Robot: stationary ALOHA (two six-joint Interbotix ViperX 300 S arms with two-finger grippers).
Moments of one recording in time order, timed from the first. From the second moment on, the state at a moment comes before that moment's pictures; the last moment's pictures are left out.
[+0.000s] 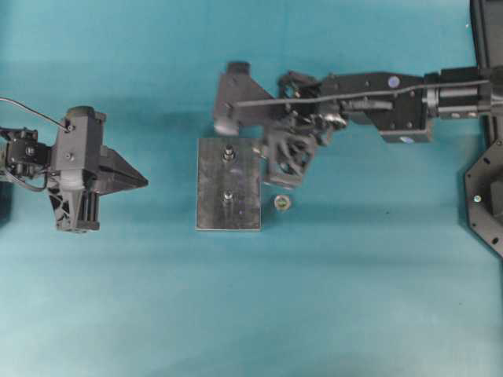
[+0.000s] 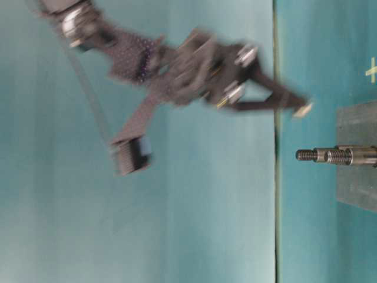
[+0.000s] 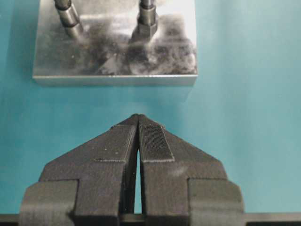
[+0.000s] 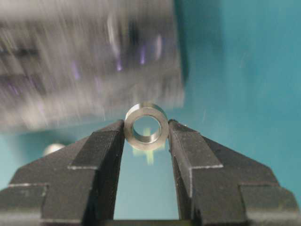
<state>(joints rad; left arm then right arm) 0.01 -0.42 1.00 0.02 0.08 0.03 -0.15 0.12 0.33 -0.02 0.72 0.02</state>
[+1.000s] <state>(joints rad) 0.01 -0.42 1.01 0.02 0.05 0.02 -0.12 0.25 0.17 -0.02 0.75 0.00</state>
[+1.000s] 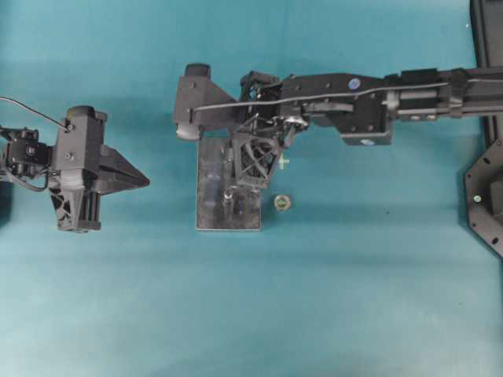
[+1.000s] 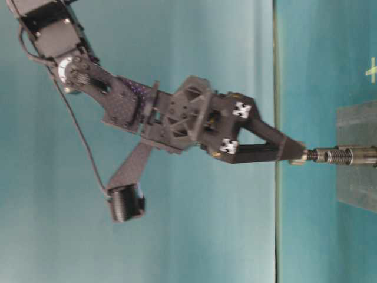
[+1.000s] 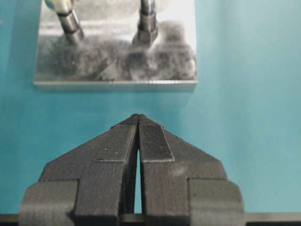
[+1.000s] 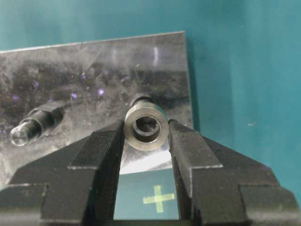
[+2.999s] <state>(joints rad) 0.01 -0.37 1.01 0.02 0.01 0.02 0.02 0.18 0.47 0.06 0.63 0.06</state>
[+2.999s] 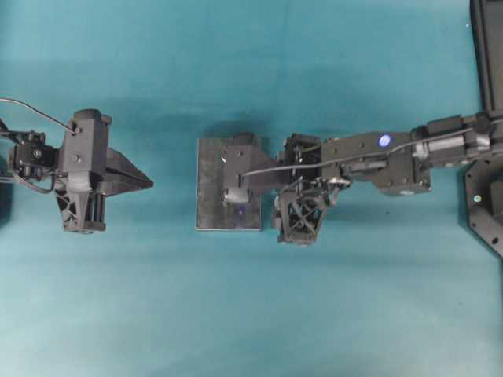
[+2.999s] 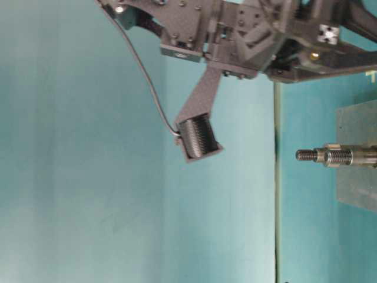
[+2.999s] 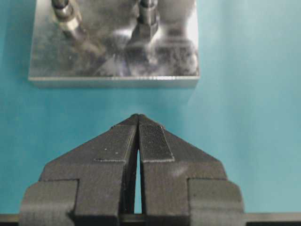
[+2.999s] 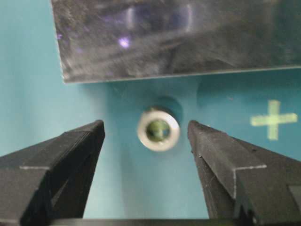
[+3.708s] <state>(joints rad) 0.01 -0.36 1.01 0.02 0.00 0.02 0.01 0.21 0.50 0.05 0.56 0.09</state>
